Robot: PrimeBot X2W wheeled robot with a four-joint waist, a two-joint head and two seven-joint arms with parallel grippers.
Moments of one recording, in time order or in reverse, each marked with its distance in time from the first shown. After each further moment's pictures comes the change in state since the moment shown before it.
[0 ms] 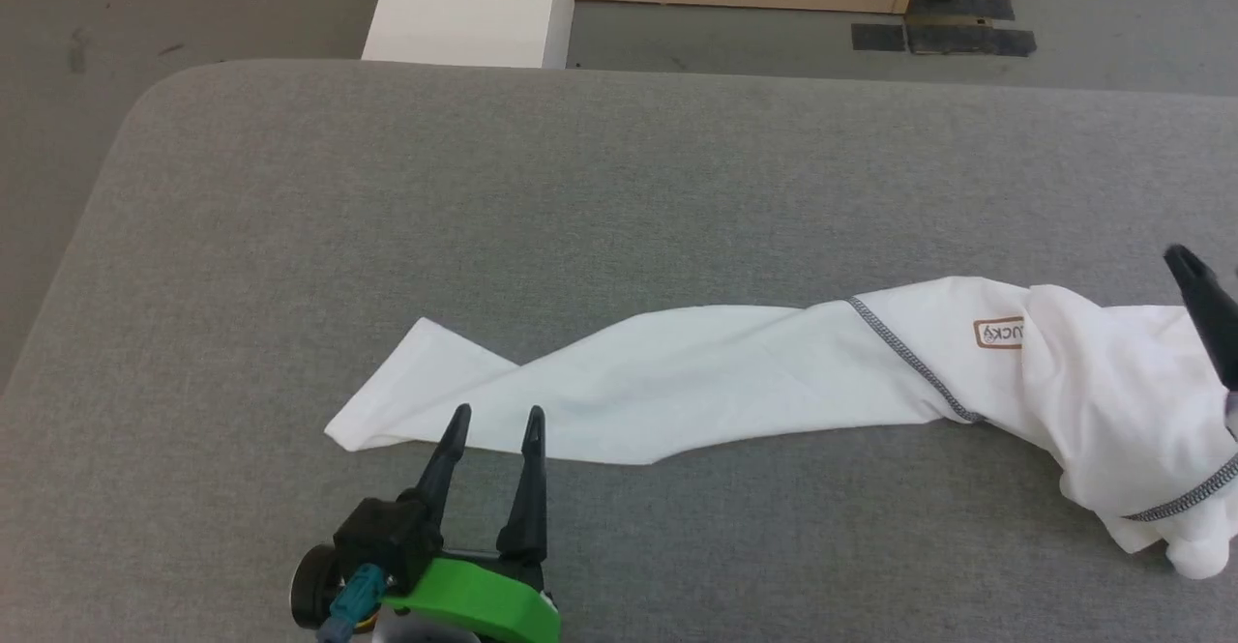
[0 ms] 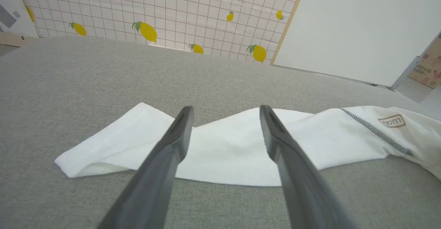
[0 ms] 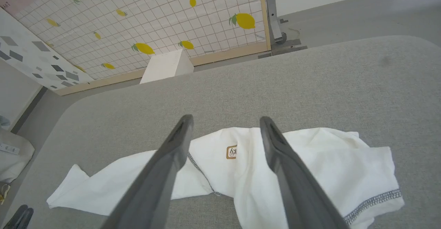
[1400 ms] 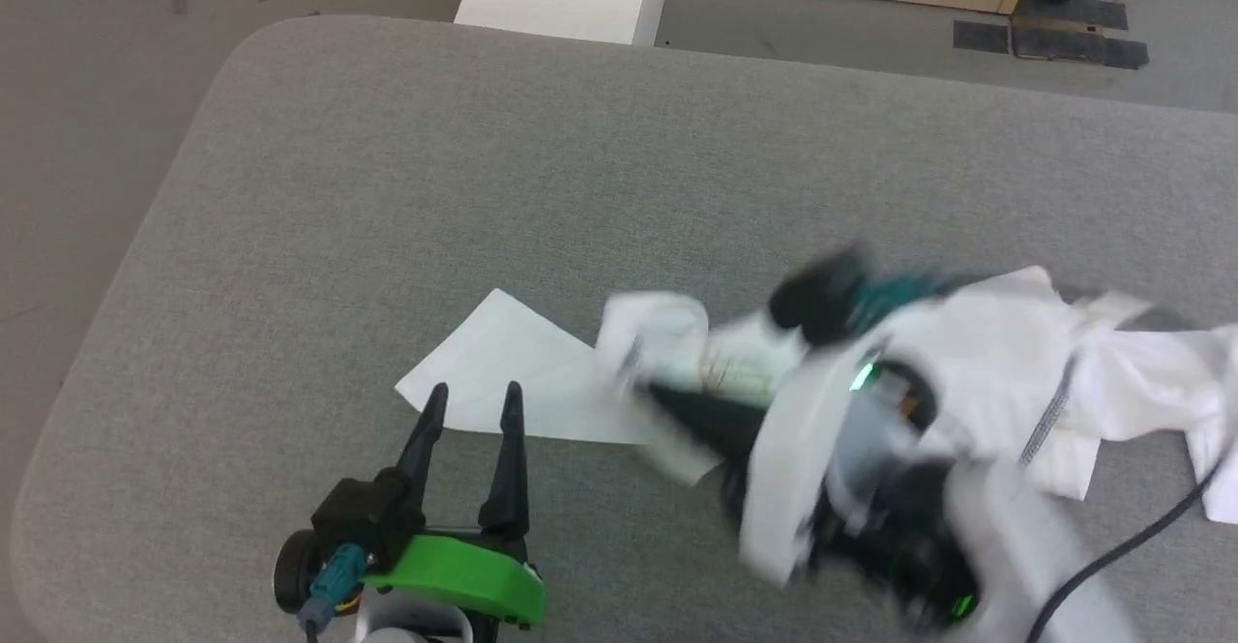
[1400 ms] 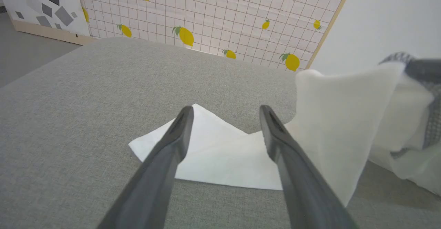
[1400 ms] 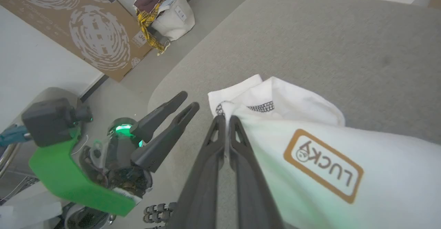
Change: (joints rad) left arm -0.032 -0.004 0.029 0.012 -0.010 0.016 -0.002; right arm -0.113 0.000 0.818 0.305 0.178 0.000 -0.209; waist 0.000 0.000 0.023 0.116
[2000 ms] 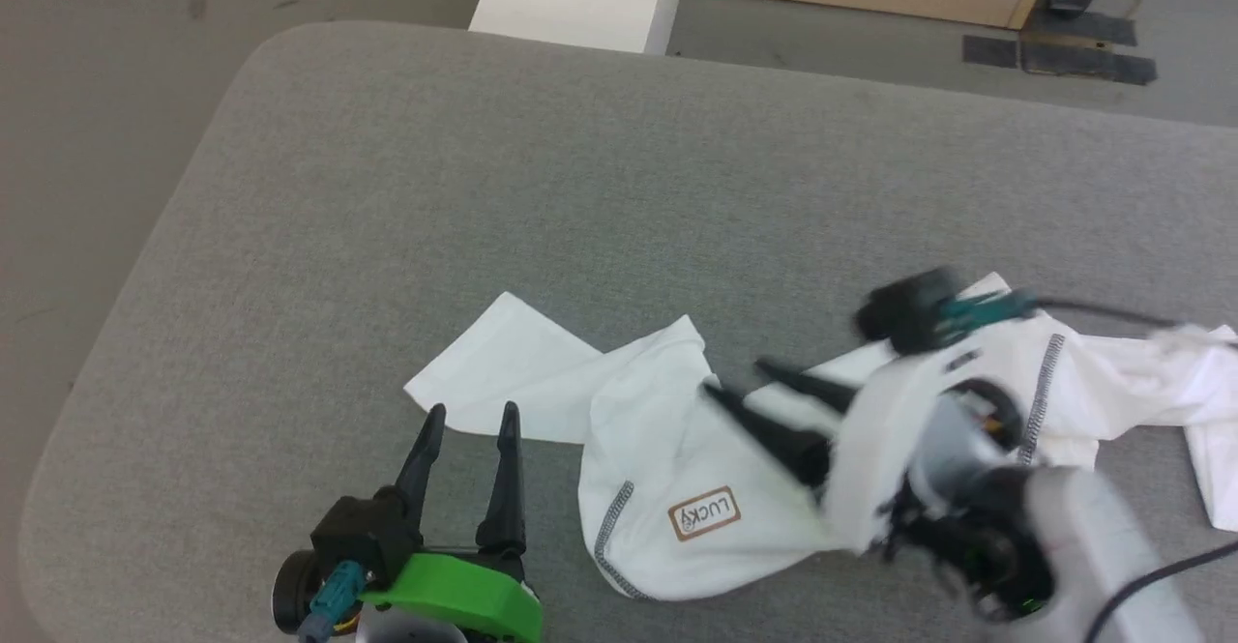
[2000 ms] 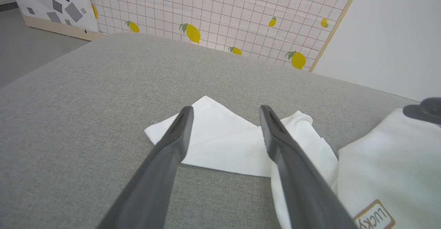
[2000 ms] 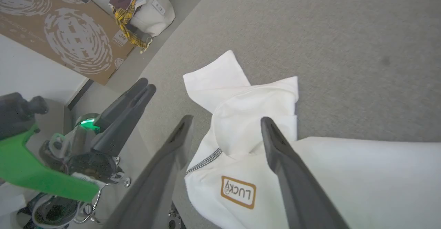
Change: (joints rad) left arm 0.030 0.006 0.003 0.001 -0.005 0.002 -0.003; right arm 0.095 -0.026 -0.094 0.011 -0.016 0.000 -0.002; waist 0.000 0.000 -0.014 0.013
